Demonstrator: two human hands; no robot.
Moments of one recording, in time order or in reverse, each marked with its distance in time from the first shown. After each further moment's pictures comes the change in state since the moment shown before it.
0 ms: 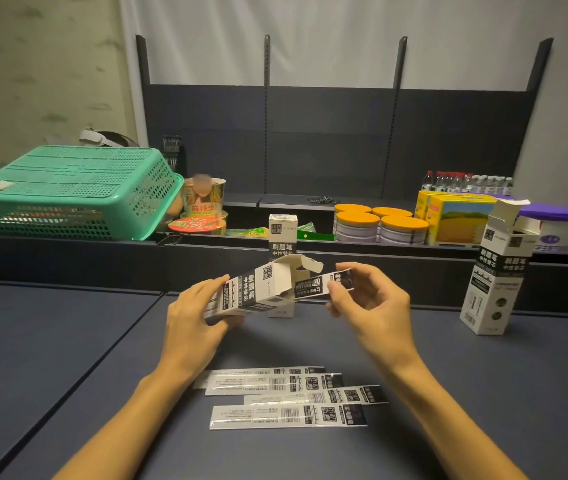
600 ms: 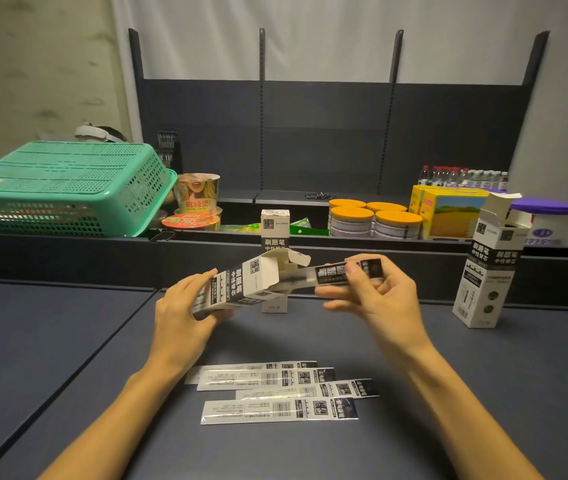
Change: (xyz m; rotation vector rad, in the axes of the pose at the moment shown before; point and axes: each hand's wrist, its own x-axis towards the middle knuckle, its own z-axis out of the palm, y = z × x) left_hand 0.001 0.000 -0.003 0.029 0.033 -0.003; right_hand 0.008 -0.010 -0.016 0.202 -0.011 0.181
